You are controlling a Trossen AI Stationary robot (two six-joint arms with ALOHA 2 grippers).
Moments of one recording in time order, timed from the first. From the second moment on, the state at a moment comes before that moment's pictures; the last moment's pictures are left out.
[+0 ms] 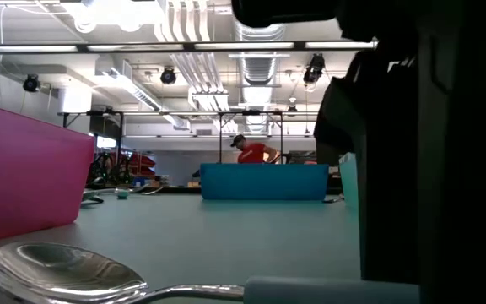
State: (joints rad) left arm -0.93 1.56 1.21 -0.91 -0.15 -1.07; right arm 0.60 2.25 1.68 -0.53 -0.02 0.75
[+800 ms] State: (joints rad) left arm -0.93 1.56 1.21 -0.91 -0.22 -1.03; right arm 0.58 2.32 1.68 -0.58 0.03 0.71
